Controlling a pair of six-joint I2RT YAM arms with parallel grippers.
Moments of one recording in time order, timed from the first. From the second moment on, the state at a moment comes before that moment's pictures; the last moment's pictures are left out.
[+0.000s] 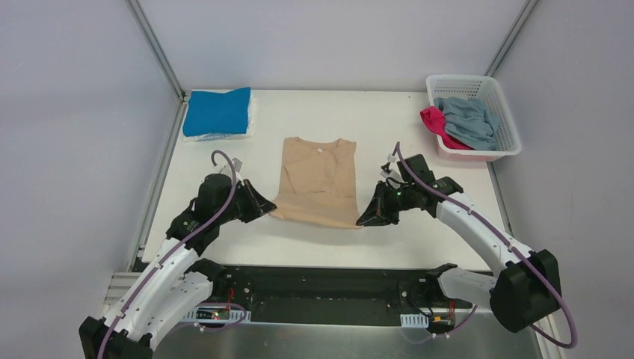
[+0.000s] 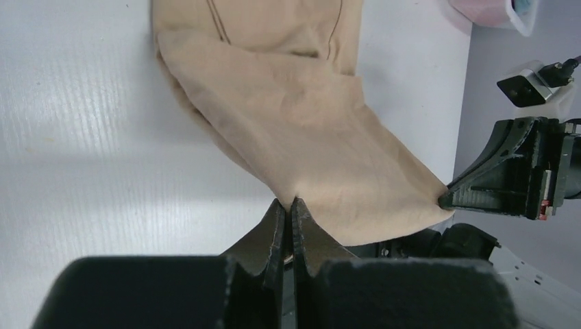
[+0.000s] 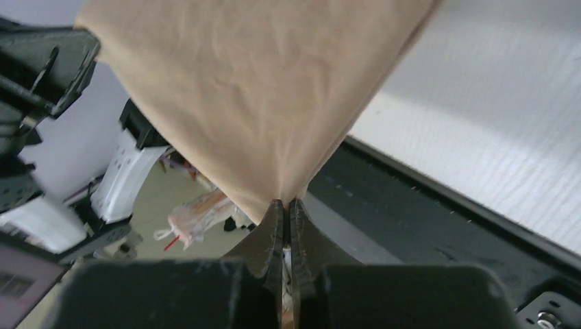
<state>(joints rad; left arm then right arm) -0.41 0.70 0.57 -0.47 0.20 -0.84 0.45 1.16 0.79 -0.69 -0.65 0.76</state>
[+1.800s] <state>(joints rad) -0.33 1.76 1.38 -0.38 -0.08 -0.71 0.14 1.87 1.32 -0.48 -0.86 0.88</state>
